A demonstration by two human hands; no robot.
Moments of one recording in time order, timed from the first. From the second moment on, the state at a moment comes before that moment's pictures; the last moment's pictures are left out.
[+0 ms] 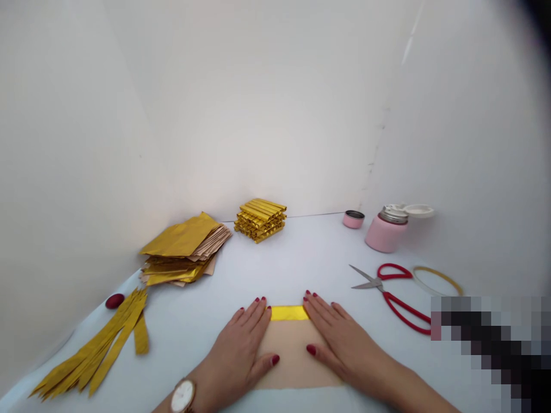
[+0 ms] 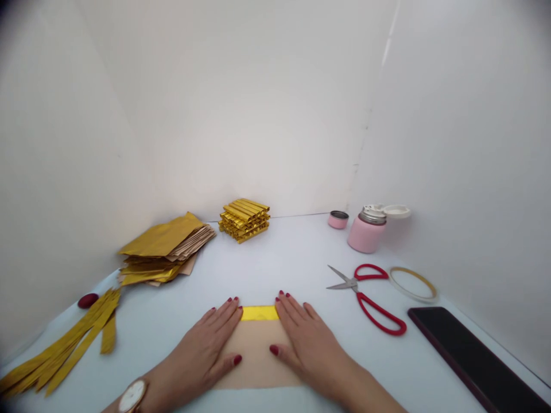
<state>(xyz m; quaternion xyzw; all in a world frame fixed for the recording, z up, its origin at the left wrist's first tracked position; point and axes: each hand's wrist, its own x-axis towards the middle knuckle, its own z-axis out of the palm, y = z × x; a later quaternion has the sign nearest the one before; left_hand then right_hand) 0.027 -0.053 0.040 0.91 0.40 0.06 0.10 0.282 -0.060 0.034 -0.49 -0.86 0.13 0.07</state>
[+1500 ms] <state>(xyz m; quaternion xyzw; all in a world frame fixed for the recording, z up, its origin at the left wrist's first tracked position) 0.045 -0.049 0.054 0.91 0.39 0.09 0.11 0.272 -0.041 0.039 -0.48 -0.86 0.14 0.08</state>
